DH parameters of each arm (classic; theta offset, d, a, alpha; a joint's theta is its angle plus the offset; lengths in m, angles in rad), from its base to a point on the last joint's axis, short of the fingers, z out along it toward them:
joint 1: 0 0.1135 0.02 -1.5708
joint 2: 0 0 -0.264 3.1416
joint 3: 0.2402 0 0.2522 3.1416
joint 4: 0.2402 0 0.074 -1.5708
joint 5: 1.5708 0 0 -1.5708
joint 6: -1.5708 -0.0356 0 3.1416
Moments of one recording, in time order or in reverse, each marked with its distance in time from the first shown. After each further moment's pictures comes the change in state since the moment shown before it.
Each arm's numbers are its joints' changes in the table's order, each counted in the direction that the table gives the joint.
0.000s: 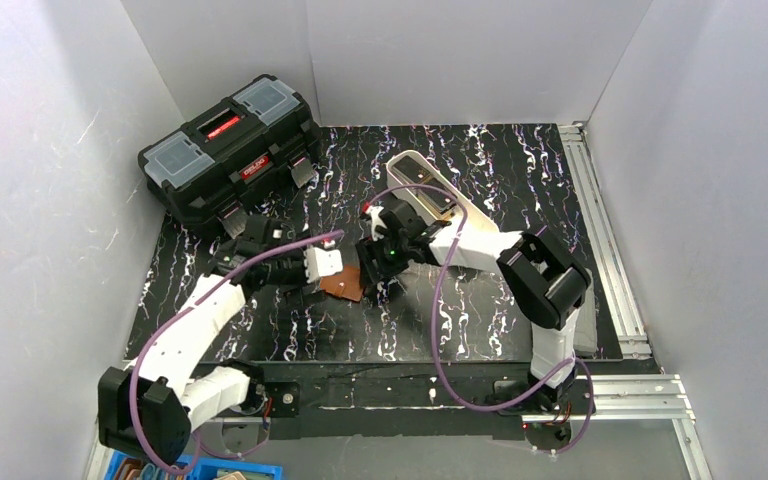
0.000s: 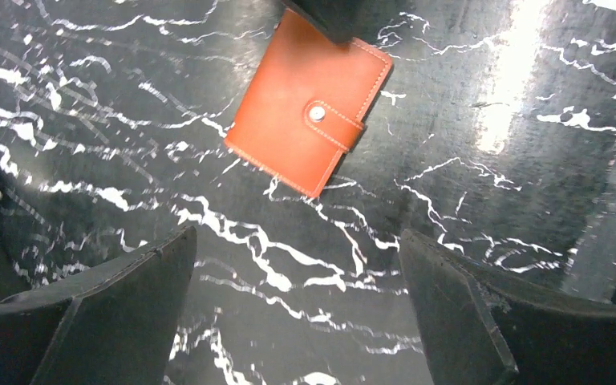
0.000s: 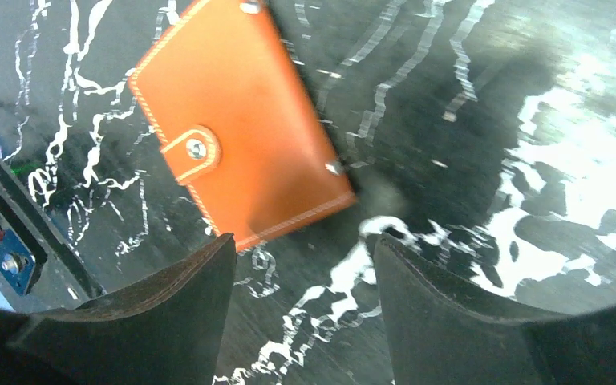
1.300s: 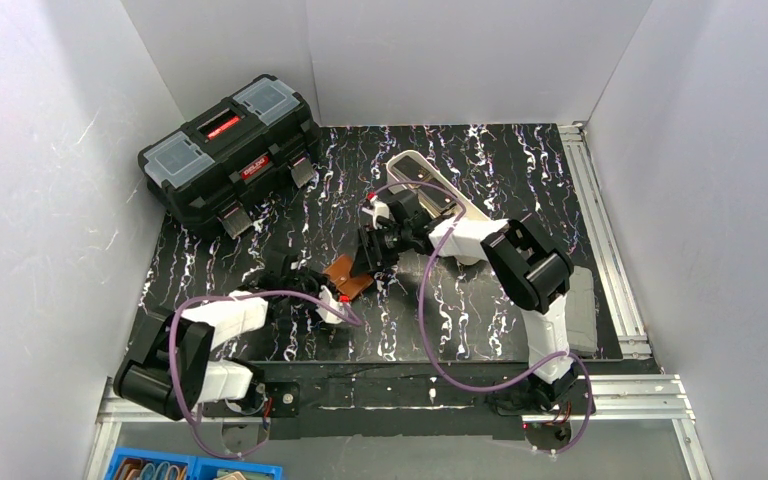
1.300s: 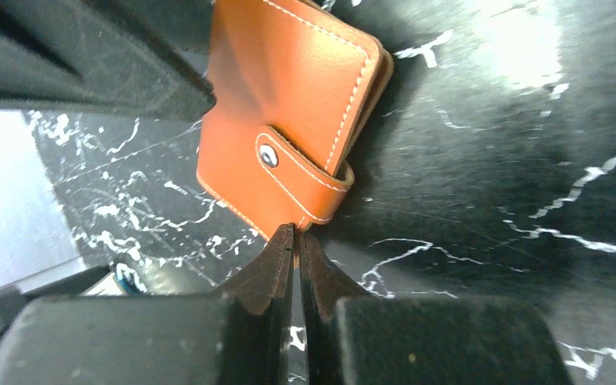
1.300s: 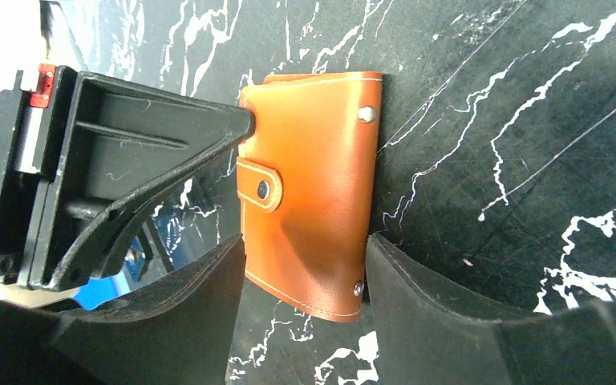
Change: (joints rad) left arm -0.070 0.237 -0.449 -0.810 -0.021 -0.583; right arm -0.097 0.126 0.038 -0.193 -0.317 -0.137
